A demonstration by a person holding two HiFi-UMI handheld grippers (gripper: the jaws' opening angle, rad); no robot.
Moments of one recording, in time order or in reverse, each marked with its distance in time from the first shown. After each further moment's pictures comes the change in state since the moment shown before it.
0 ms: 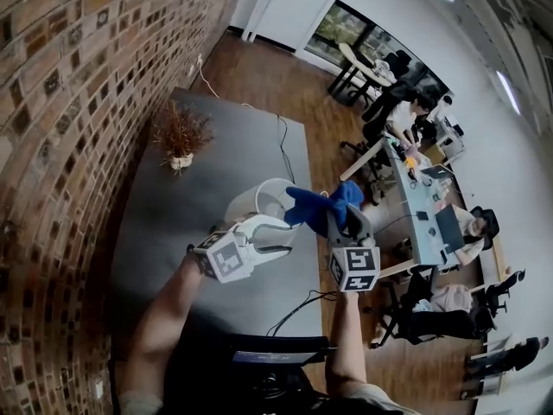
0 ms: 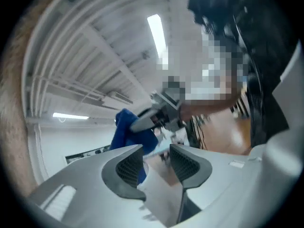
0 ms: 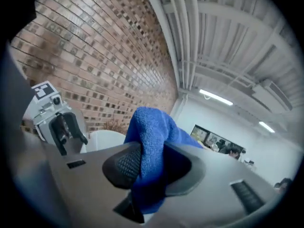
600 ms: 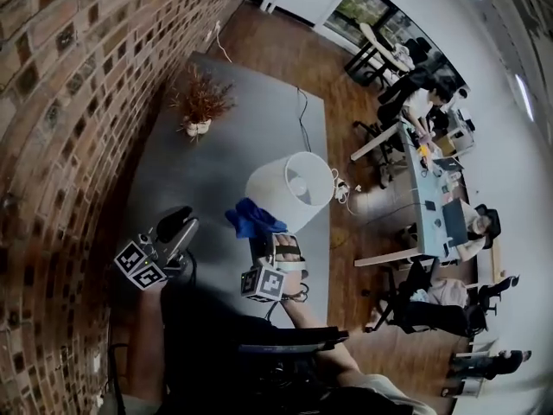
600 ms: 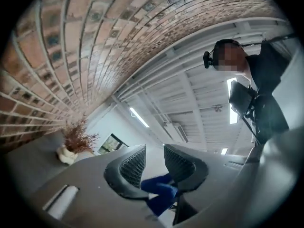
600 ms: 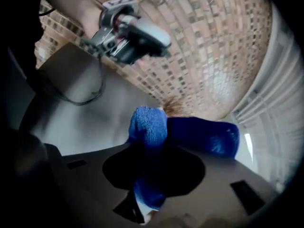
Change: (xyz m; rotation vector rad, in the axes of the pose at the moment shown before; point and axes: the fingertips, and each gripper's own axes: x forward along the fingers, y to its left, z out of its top) left arm -0.258 -0.011 -0.078 -0.762 -0.409 0.660; right arm 0.020 0.279 -0.126 -0.879 0.213 0.301
